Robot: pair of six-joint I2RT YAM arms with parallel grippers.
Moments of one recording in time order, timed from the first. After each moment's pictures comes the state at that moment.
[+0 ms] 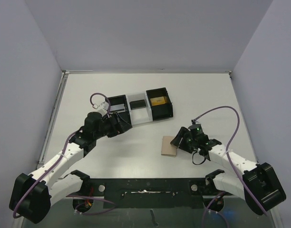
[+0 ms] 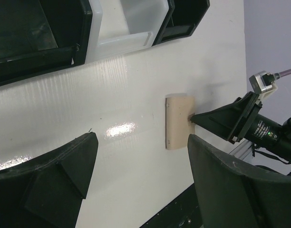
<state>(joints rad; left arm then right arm) -0.45 1.01 0.55 -0.04 0.25 -0.81 0.44 1.08 0.38 -0.19 -0.09 0.84</state>
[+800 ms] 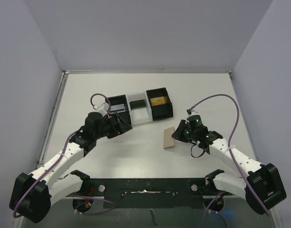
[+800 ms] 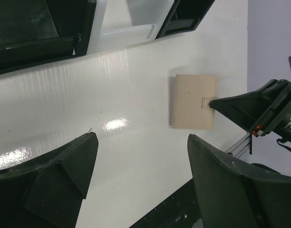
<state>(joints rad) -0.45 1.01 0.55 -0.07 0.27 -0.83 0.46 1.07 0.51 -0.21 -0.13 0.70</state>
